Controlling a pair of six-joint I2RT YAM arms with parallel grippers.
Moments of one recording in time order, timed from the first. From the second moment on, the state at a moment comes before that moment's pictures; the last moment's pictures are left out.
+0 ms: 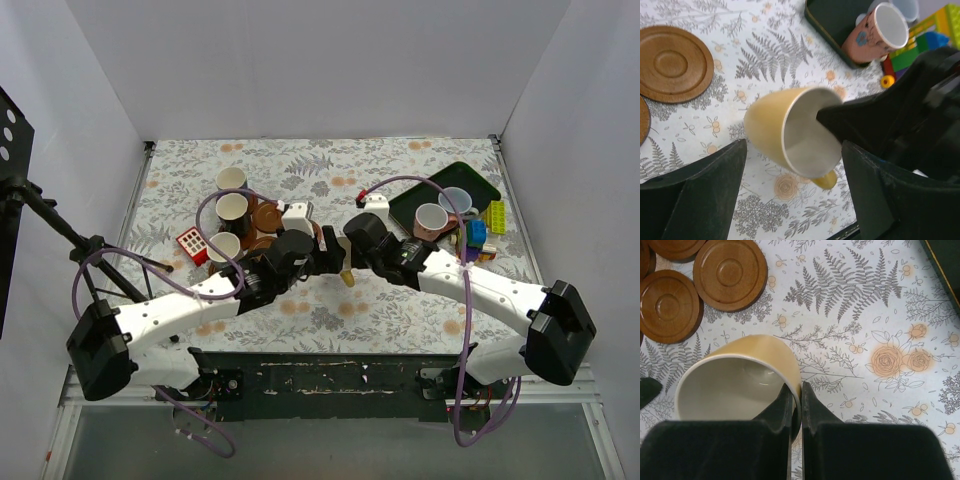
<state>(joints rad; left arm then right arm) -0.98 1.27 0.88 -0.10 -0.38 -0.69 0.92 1.36 1.03 -0.46 0.46 0.61</state>
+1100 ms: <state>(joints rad) -0.98 1.49 0.98 -0.21 -0.50 -0.64 1.02 1.35 0.99 -0.43 0.54 0.64</state>
